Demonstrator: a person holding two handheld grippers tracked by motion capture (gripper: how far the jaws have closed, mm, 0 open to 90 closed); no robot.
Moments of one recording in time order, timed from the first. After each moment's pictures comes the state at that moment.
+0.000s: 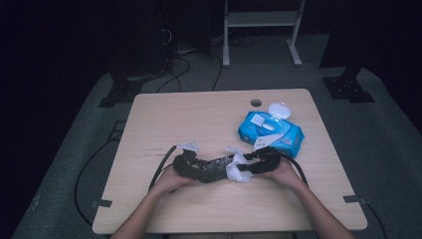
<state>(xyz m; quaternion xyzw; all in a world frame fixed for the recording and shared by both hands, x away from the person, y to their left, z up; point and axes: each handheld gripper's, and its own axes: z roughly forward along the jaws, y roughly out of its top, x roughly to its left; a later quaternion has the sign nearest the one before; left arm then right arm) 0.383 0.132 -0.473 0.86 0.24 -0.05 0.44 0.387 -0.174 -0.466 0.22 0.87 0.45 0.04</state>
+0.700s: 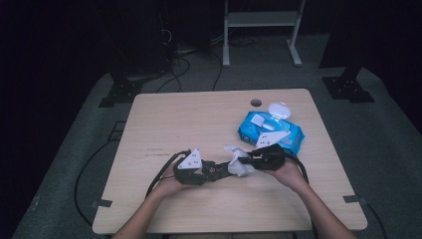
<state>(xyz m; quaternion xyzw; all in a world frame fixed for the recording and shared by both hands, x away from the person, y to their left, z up) 0.351 0.124 -0.459 0.87 0.09 0.12 0.47 0.358 -0.165 -0.410 0.19 0.86 0.46 0.09</state>
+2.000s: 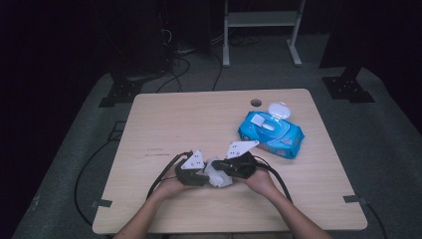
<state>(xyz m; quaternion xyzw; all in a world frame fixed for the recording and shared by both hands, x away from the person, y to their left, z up) 0.352 0.121 -0.468 0.88 0.11 0.11 0.45 0.346 -0.092 -0.428 0.16 0.86 0.47 0.09</state>
